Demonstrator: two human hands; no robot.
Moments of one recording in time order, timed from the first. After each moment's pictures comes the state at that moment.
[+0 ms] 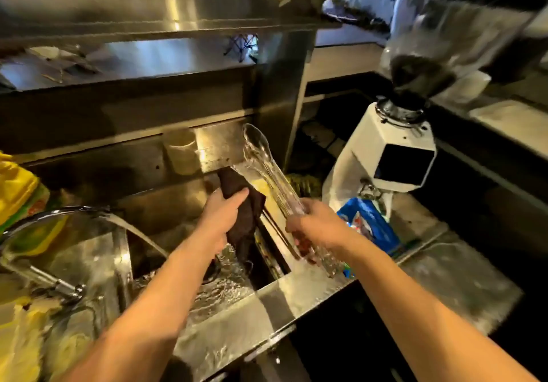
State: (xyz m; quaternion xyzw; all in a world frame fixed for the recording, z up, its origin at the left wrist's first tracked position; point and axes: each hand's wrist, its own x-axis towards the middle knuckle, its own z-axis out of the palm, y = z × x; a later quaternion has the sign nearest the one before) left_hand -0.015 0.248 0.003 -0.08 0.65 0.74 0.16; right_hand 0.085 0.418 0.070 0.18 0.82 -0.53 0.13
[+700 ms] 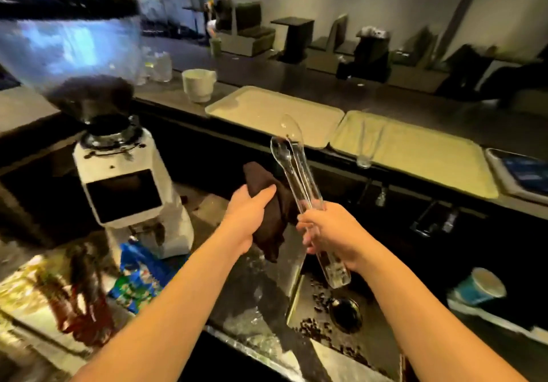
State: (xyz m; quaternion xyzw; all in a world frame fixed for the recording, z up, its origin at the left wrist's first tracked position) left_hand 0.213 0.712 0.071 0.20 0.60 0.67 0.38; right_hand 0.372 0.766 0.109 0.40 0.62 -0.65 -0.16
